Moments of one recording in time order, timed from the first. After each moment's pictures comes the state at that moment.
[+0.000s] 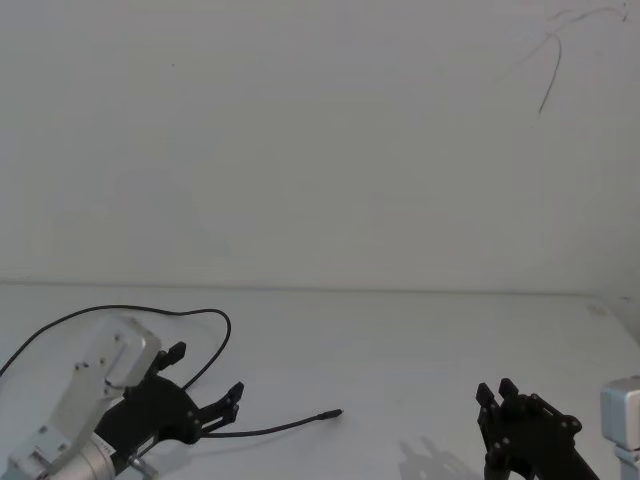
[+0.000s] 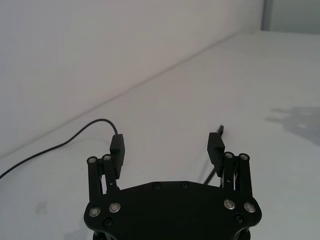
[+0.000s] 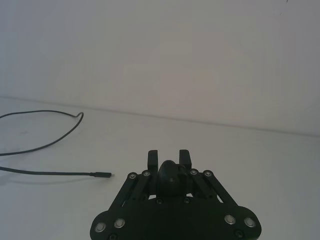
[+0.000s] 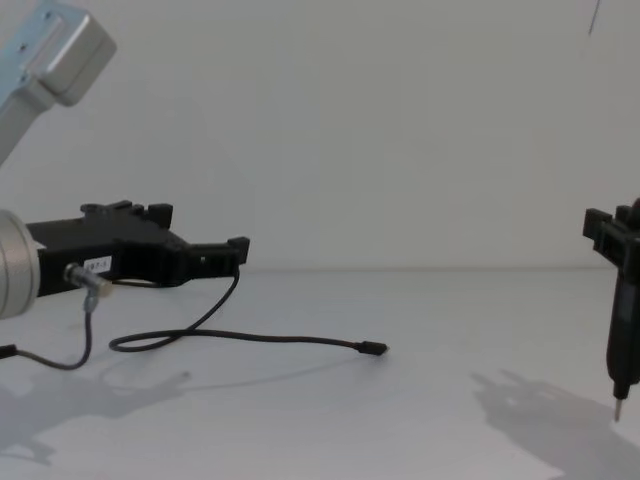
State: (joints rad) left arm -0.26 0.49 0.40 -1.65 -0.31 0.12 -0.24; right arm -0.01 0.34 -0.23 -1.77 0.29 0.03 0.07
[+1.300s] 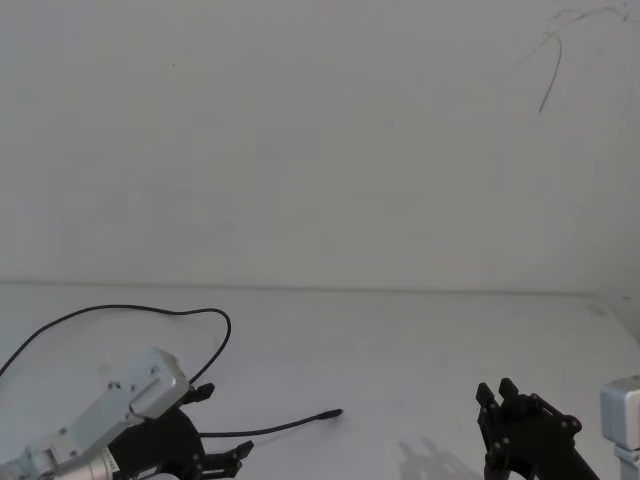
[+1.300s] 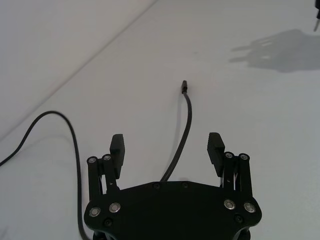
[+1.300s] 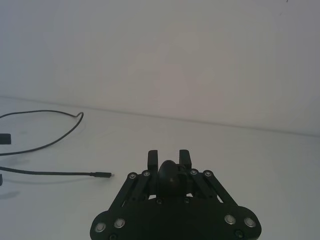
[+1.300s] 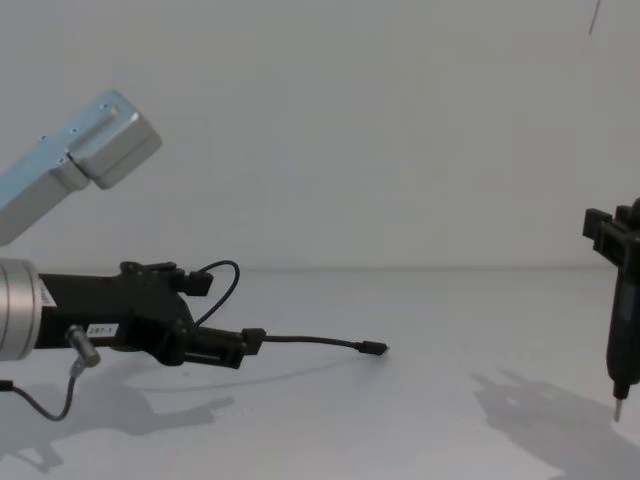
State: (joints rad) left arm -0.41 0.54 0.50 -1.45 -0.23 0.06 -0.54; right arm -0.01 0.34 -0.23 -1.77 0.29 0.03 0.07
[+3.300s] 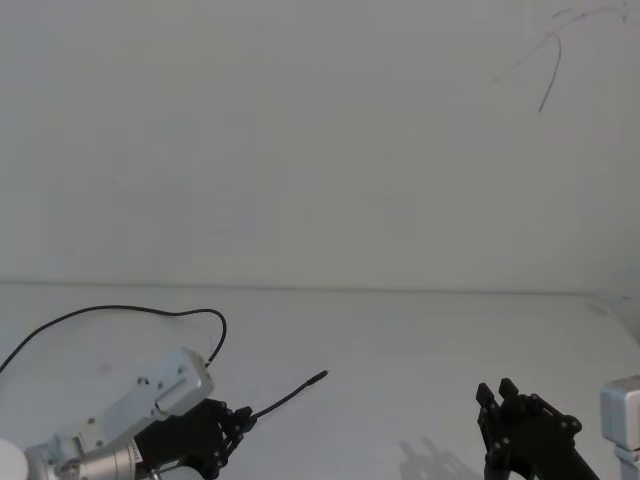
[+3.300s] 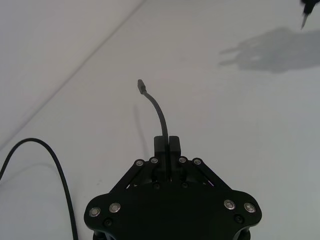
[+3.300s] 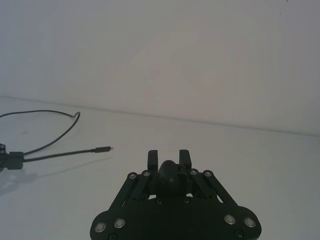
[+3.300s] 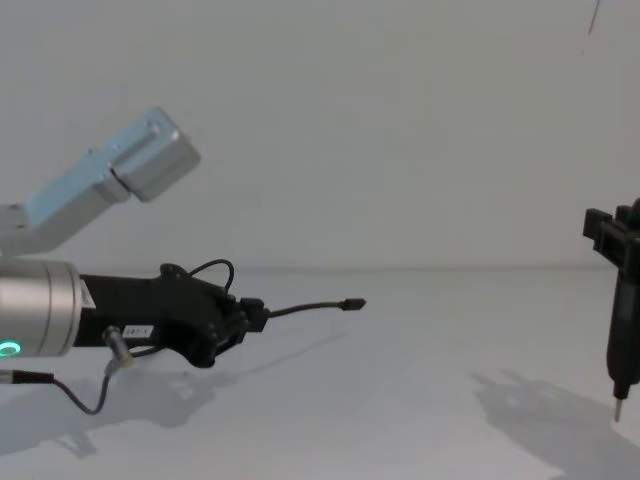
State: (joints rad) left arm -0.51 0.47 0.55 -1.30 -0.17 -0.03 -0.63; right arm -0.01 0.34 -0.23 -1.77 0.29 0.03 0.07
